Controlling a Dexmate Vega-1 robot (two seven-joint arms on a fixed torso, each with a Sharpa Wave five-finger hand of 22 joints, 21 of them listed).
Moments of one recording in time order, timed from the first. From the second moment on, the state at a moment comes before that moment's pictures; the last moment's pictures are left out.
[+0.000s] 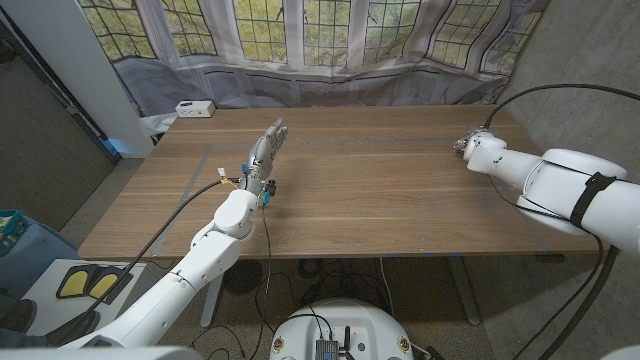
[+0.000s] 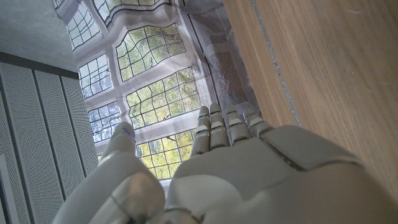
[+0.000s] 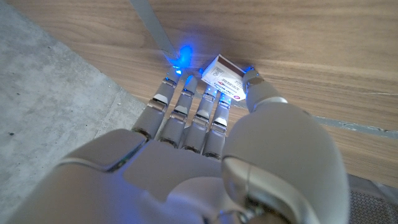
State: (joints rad) left arm 1.01 0.51 0.39 -1.64 -0.45 -0.25 0.27; left_hand 0.15 0.01 0.43 -0.14 0.17 0.31 0.10 0.19 0.18 0.28 0.05 0.23 0.20 0.17 0.09 0.18 0.17 -0.01 0.11 0.19 0.18; right arm -0.04 -0.44 -1.25 -0.44 -0.09 -0.38 -0.14; right_hand 0.98 0.02 0.42 -0.17 0.19 0.73 -0.10 0.28 0.20 0.79 -0.09 0.31 0.21 0.61 -0.06 0.34 0.22 0.63 0.02 0.22 0.17
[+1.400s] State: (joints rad) left arm 1.01 0.50 0.39 -1.63 -0.46 -0.26 0.27; left_hand 0.15 0.01 0.43 -0.14 0.17 0.31 0.09 0.19 0.18 0.28 0.05 0.23 0.20 0.17 0.09 0.18 0.17 -0.01 0.12 0.19 0.18; right arm -0.12 -0.48 -1.10 -0.60 -0.14 -0.57 -0.34; right_hand 1.03 0.02 0.44 -0.16 0.19 0.85 -0.07 0.33 0.20 0.91 -0.06 0.35 0.20 0.76 -0.08 0.37 0.22 0.72 0.00 0.24 0.17
